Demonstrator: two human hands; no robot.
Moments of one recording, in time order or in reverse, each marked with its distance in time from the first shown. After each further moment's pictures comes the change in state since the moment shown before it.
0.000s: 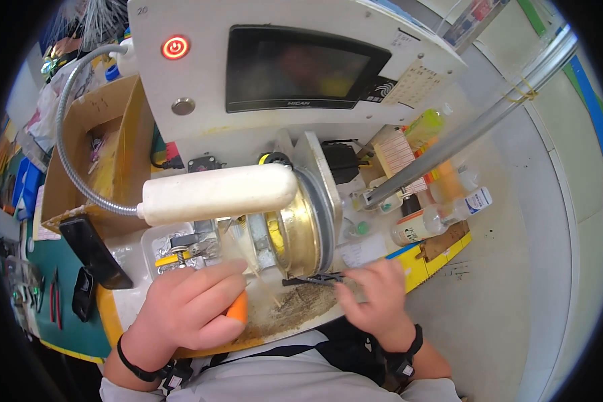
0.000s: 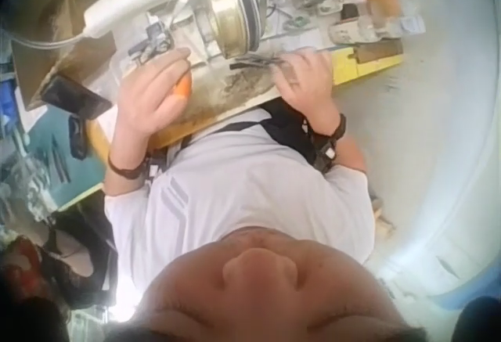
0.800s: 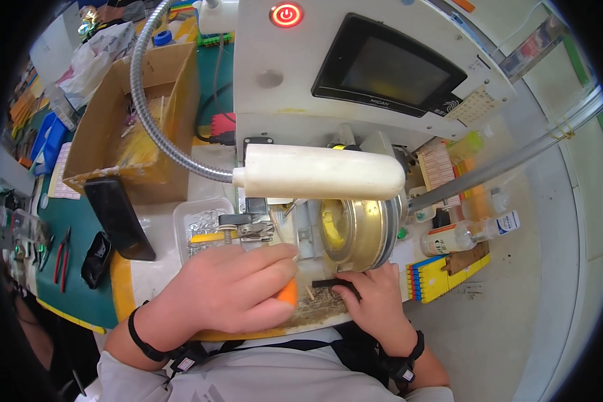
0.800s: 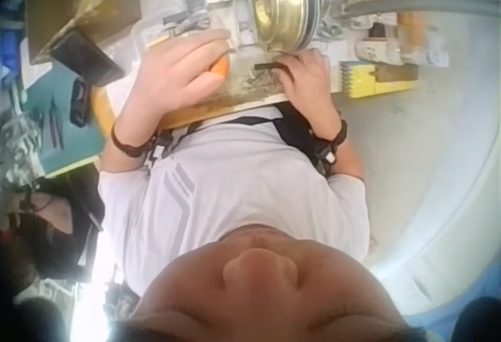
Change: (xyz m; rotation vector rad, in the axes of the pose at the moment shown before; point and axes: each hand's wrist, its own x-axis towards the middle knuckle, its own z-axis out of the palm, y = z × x) left_hand 0.001 -0.005 -0.003 -0.022 0.031 0.066; right_hand 0.007 -0.022 0.033 0.041 -0.340 0.095
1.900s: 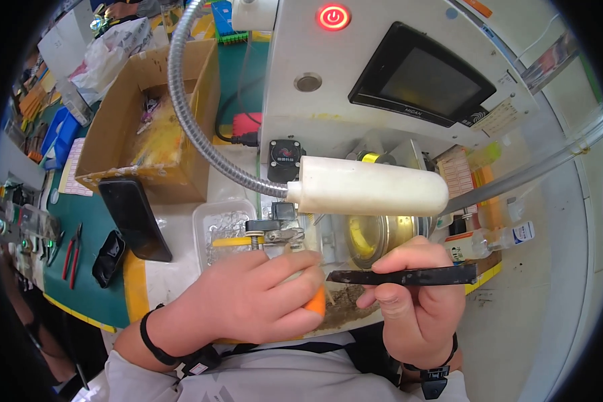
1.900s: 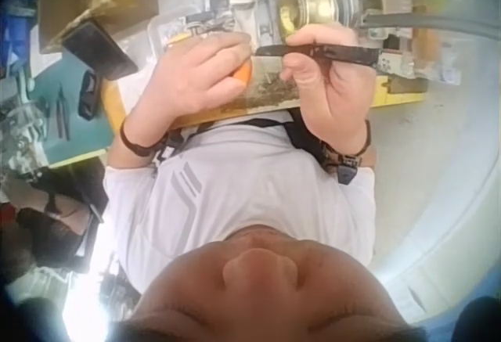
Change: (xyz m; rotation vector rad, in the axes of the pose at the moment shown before) left_hand 0.000 0.002 -0.009 0.024 -0.094 -0.001; right_hand 0.063 -0.080 -0.070 0.754 0.204 0.014
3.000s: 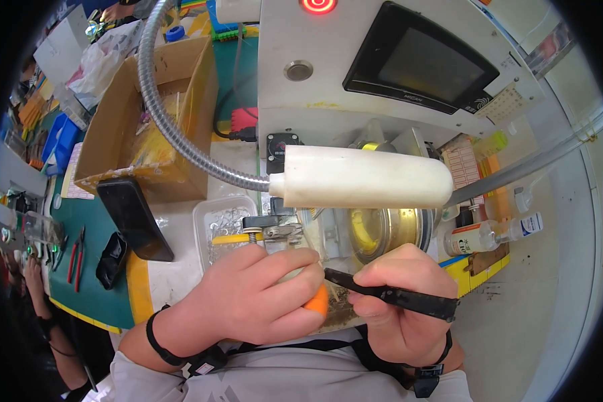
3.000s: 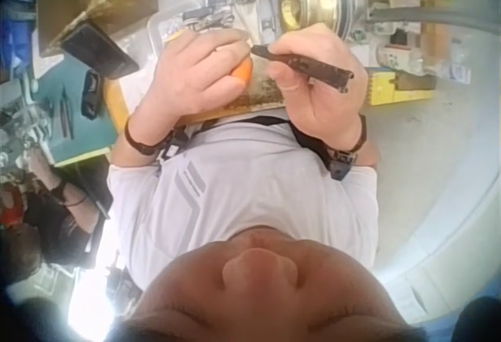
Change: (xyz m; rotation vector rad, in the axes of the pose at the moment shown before) left_hand 0.000 0.003 0.007 0.037 0.071 -0.028; right_hand 0.007 0.015 0.009 -0.144 -0.027 -0.310
